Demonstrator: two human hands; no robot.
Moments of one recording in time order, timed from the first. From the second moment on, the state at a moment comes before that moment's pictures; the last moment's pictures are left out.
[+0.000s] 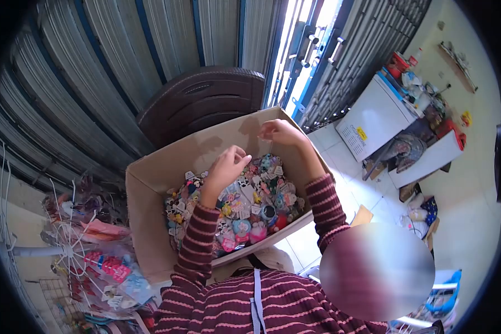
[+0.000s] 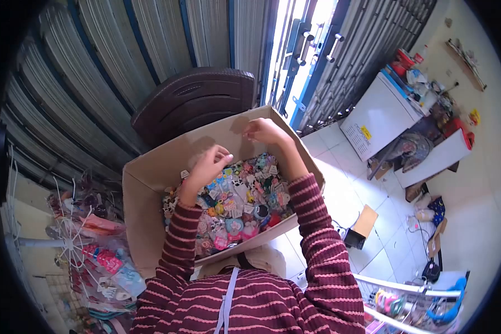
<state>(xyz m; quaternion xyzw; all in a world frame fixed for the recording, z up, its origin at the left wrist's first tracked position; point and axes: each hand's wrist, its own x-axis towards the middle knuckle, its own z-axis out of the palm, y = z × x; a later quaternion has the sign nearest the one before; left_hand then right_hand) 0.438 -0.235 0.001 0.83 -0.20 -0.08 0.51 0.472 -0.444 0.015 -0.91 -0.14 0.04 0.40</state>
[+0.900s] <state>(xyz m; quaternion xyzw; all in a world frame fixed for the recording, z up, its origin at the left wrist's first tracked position) 0.451 -0.271 -0.174 0.91 -0.09 -0.12 0.38 0.446 -0.432 -0.220 -0.94 0.02 0.34 0.04</state>
